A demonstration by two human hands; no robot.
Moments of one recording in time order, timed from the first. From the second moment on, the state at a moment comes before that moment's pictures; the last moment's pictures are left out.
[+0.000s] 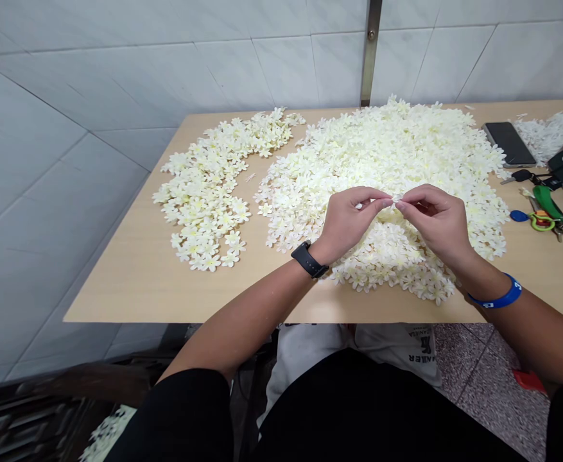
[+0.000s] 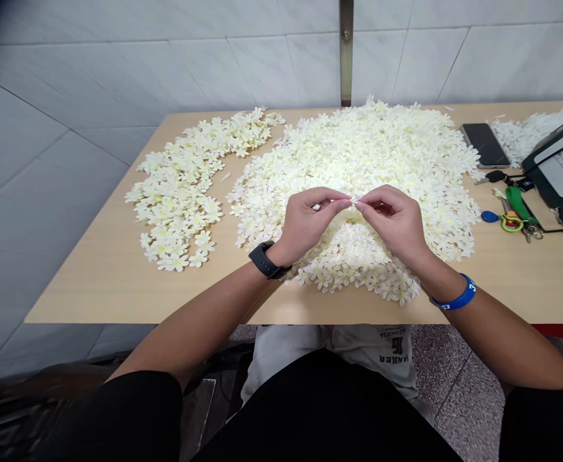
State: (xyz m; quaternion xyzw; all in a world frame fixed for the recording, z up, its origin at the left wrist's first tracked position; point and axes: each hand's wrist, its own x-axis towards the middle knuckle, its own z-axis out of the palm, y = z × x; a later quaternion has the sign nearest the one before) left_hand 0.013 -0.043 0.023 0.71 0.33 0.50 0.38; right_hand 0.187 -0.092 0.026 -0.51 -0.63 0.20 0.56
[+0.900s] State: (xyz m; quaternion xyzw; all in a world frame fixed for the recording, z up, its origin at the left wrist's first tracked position) left_hand 0.012 -0.043 0.023 0.70 0.34 0.50 0.37; right_hand 0.184 -0.094 0.027 -0.51 -0.63 0.20 0.55
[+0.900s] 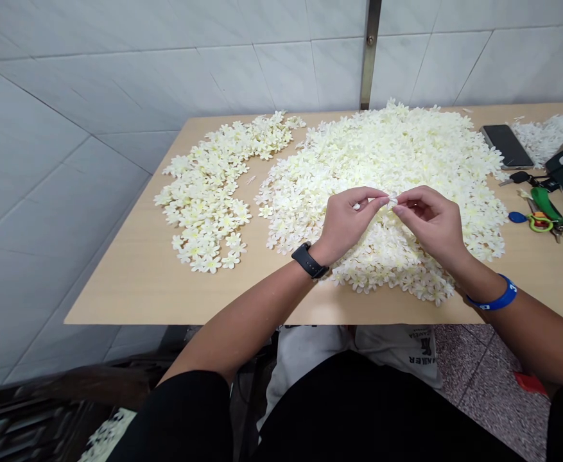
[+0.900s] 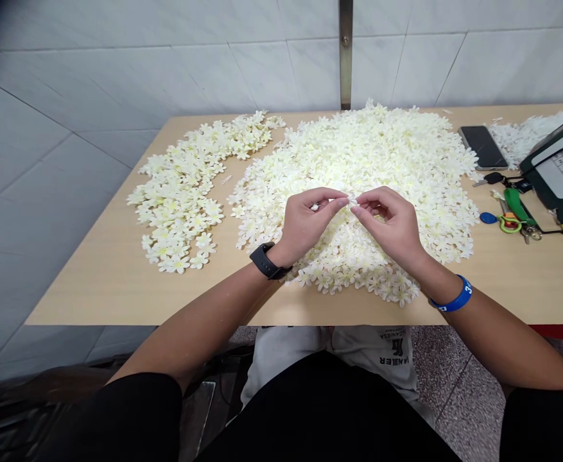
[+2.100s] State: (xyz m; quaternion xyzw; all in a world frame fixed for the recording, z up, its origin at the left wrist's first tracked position) left_hand 0.011 -0.040 0.022 0.74 0.33 0.48 0.35; right_hand 0.185 -0.094 0.025 -0.54 -0.61 0.19 0.54
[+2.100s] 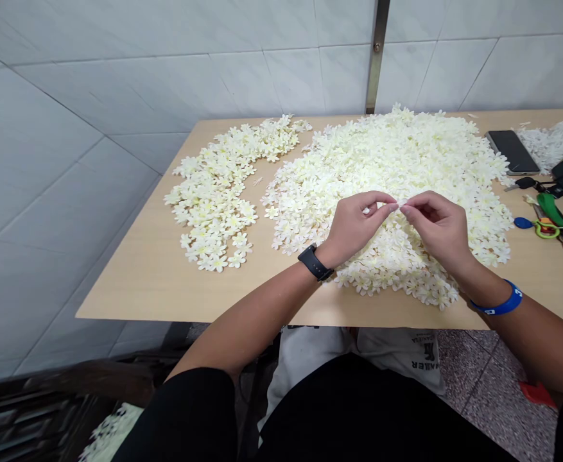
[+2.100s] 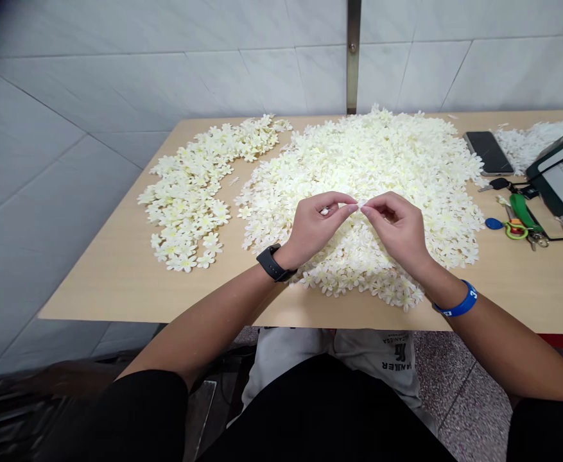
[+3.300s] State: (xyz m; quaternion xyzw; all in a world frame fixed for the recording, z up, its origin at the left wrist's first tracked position) left_hand 0.008 -0.039 0.018 0.79 0.23 0.44 0.36; right_hand 0.186 -0.095 0.024 -0.49 -0.67 0.13 0.54
